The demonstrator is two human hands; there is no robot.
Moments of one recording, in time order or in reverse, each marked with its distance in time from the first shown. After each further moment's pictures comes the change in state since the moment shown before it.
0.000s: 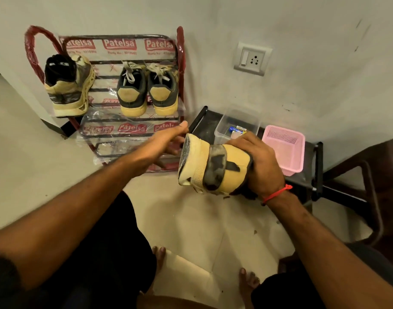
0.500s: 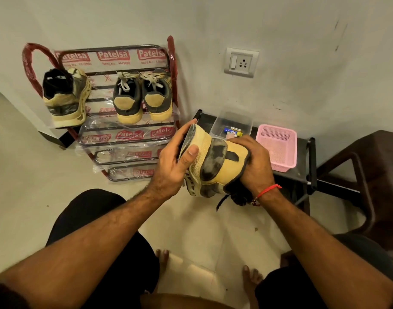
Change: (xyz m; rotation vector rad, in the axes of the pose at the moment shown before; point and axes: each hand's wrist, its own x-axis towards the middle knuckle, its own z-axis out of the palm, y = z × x) left_hand -0.014 -0.027 0.056 -0.094 0.218 0.654; right_hand -0.004 -0.008 0.007 0.242 0.178 0.300
